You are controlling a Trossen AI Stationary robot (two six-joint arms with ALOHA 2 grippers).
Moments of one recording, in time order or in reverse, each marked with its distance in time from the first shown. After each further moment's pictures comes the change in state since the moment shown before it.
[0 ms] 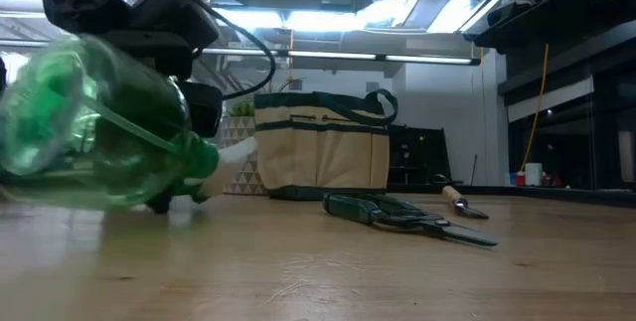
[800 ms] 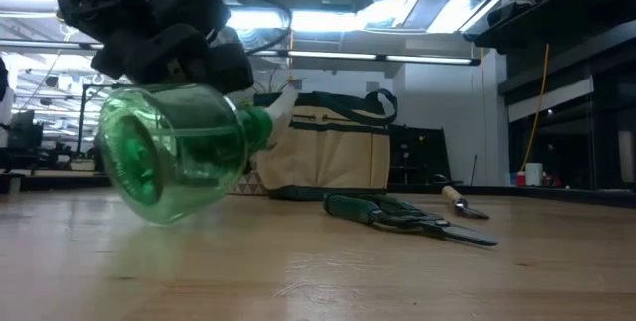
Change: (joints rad) left arm 0.064 -0.011 0.022 0.172 -0.165 0.483; right arm 0.000 0.000 0.000 0.000 0.000 0.000
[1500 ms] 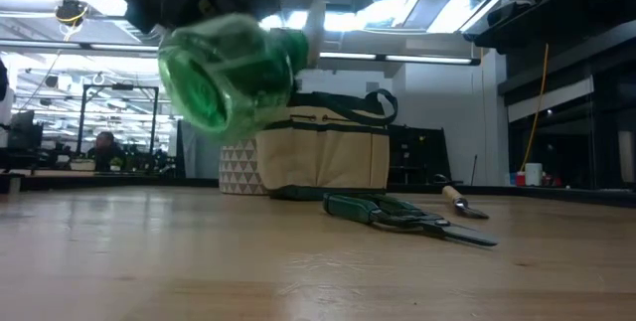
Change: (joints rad) left arm 0.032 -0.099 0.195 -0.169 -0.003 0.307; right arm 0.000 0.000 0.000 0.000 0.000 0.000
